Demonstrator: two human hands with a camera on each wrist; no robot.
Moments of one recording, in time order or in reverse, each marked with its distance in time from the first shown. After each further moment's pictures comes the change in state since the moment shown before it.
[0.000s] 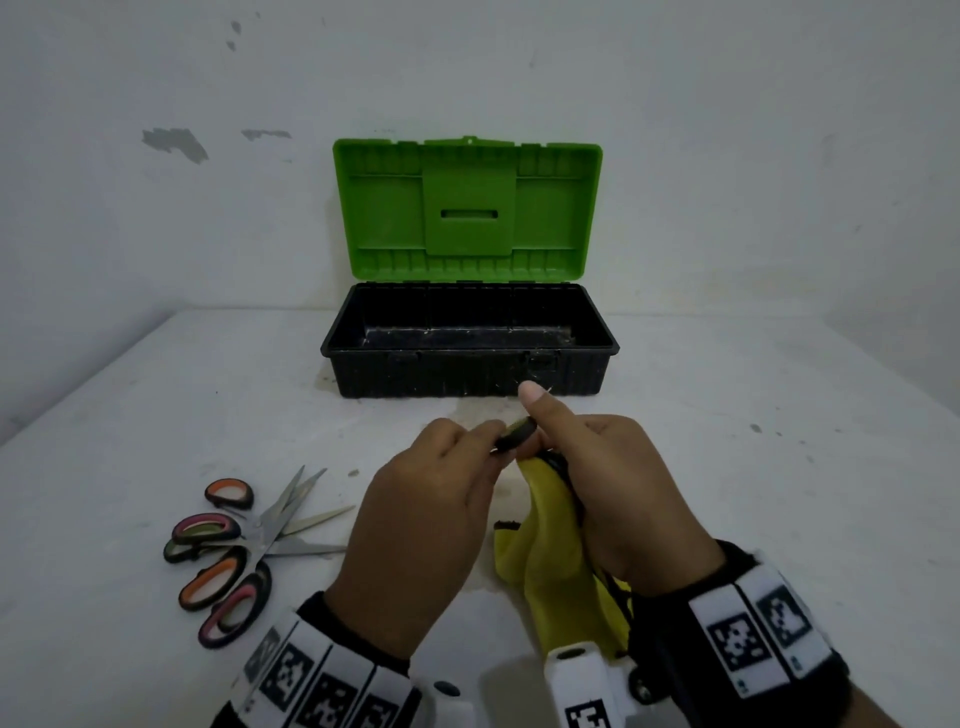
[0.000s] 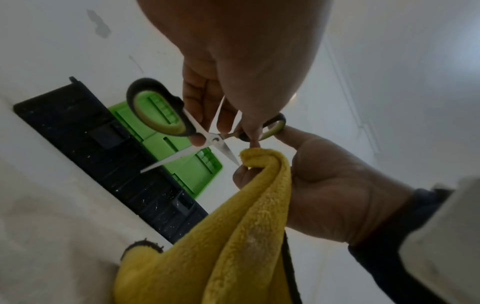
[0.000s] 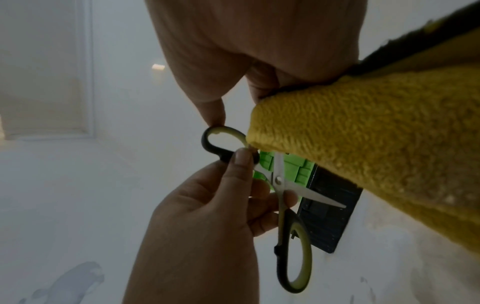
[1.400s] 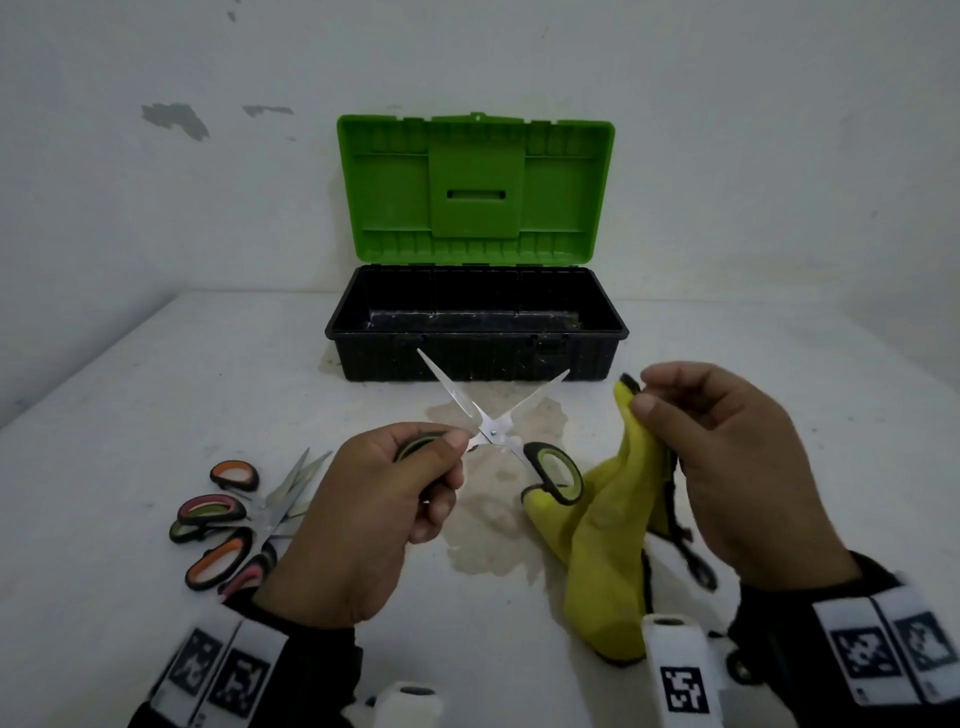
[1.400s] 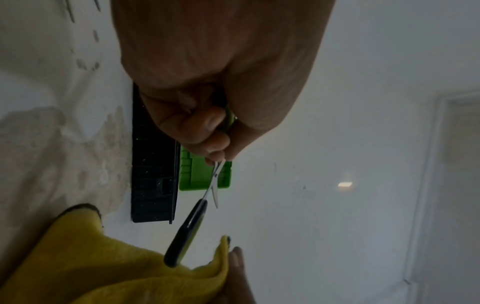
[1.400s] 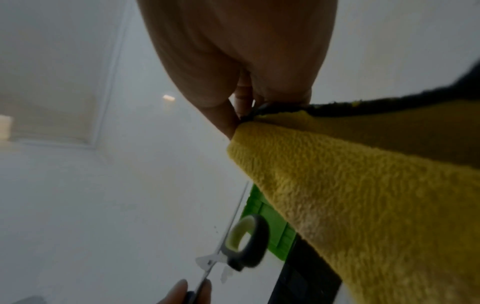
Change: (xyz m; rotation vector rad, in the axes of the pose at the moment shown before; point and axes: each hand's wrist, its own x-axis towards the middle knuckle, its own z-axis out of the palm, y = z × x) left_hand -0.002 -0.008 -0.028 -1.111 -0.114 -0.953; right_hand -0.003 0.014 -0.065 -0.001 0.223 -0.295
